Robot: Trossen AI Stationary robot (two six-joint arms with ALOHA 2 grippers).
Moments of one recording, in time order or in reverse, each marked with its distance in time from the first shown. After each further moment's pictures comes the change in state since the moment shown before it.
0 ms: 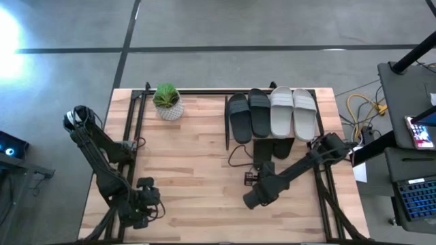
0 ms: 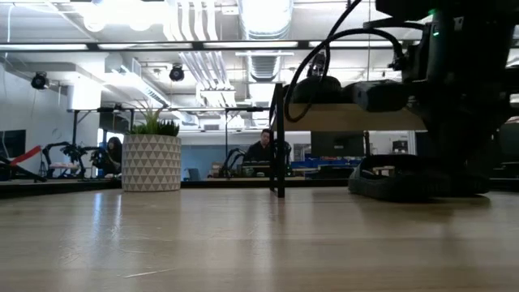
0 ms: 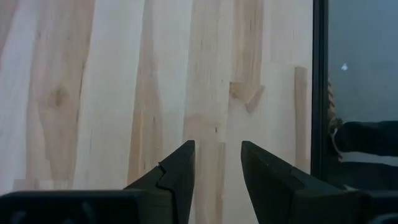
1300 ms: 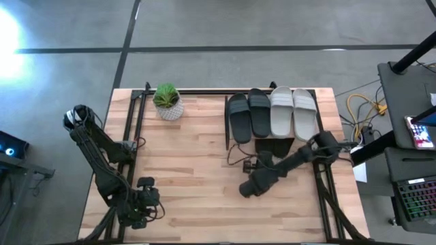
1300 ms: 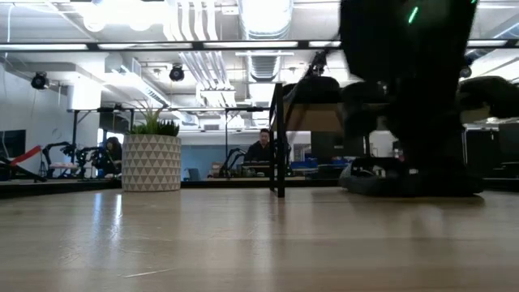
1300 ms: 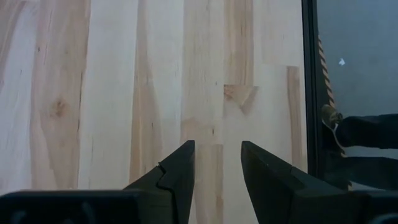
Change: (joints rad) left arm 0.000 -0.009 0.014 -0.010 -0.003 0.054; right arm -0.115 0.049 -0.022 -0.096 0.183 -0.027
